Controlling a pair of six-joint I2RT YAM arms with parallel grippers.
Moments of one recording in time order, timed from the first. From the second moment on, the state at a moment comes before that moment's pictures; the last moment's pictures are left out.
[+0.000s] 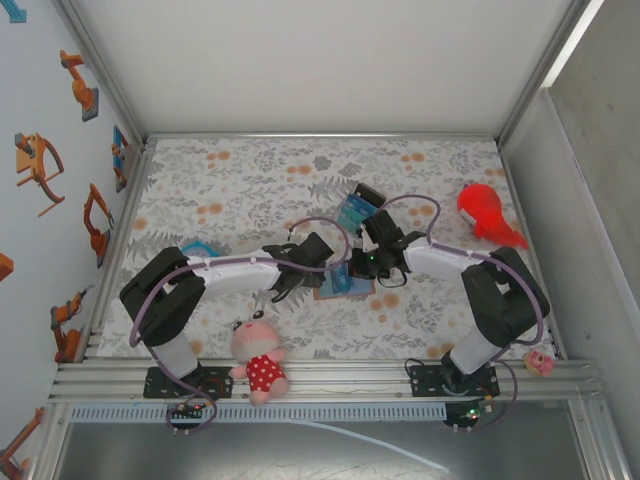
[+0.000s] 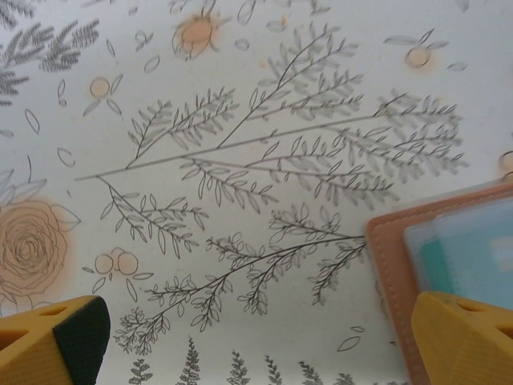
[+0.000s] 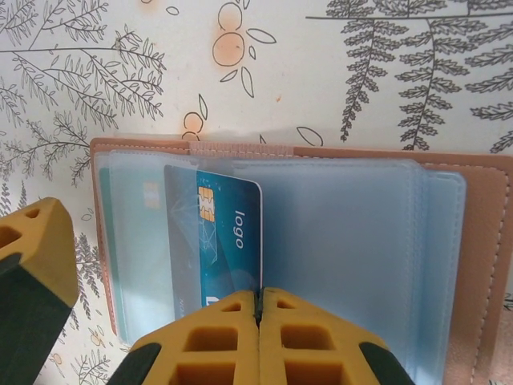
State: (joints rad) left arm -0.99 1.72 0.99 -0.47 -0.48 -0.64; right arm 0.58 1.61 0.84 -0.34 -0.35 0.56
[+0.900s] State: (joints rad) left arm -1.01 1.82 1.05 -0.40 -0.39 -0.59; right arm 0.57 1.59 0.84 -0.36 -0.34 0.56
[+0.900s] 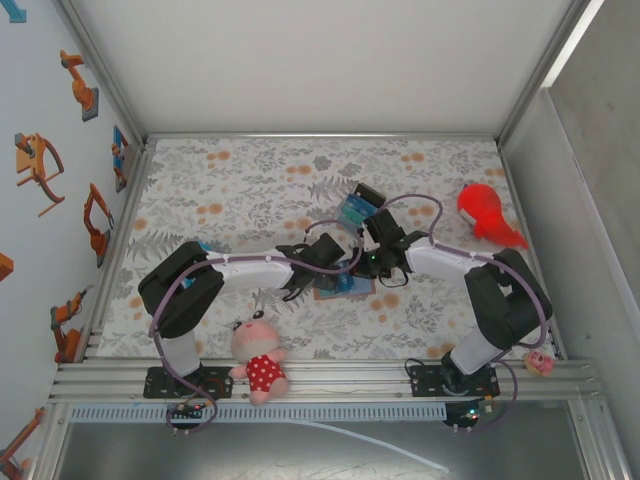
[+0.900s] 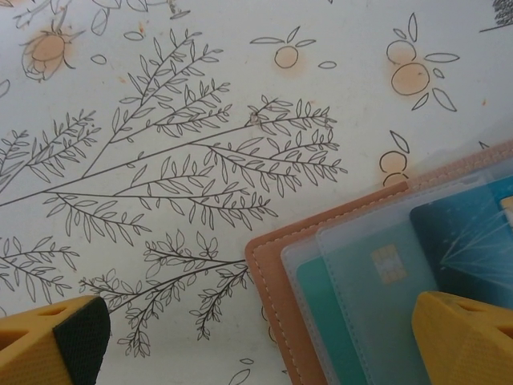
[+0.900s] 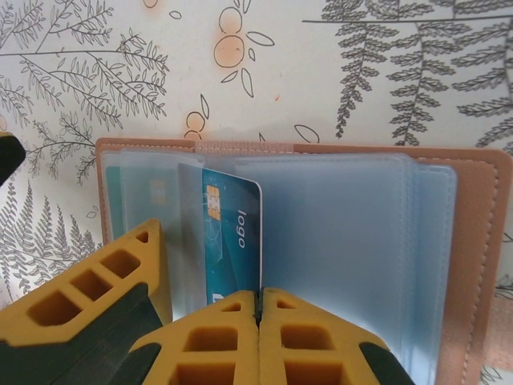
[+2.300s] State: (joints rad) left arm -1.00 1.81 1.02 -0.35 -0.37 -0.59; right arm 0.55 1.53 0.74 -0.20 -0.44 0.64
